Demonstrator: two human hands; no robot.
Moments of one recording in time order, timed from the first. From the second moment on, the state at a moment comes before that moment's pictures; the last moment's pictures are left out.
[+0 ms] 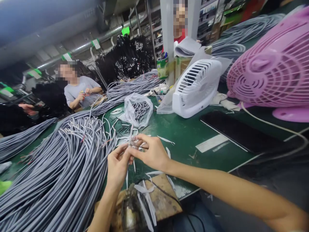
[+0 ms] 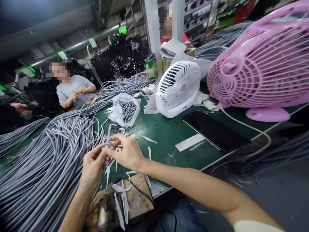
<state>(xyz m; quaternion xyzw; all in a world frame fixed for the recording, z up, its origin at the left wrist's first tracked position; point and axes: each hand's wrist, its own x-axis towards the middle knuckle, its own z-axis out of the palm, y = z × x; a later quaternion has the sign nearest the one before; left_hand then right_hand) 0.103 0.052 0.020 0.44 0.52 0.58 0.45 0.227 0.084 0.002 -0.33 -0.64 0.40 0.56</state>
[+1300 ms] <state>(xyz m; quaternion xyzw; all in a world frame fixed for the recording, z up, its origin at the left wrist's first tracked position) 0.096 0.042 0.017 0.63 0.54 0.55 0.09 0.238 0.074 -0.001 -0.32 -0.78 -0.03 0.54</state>
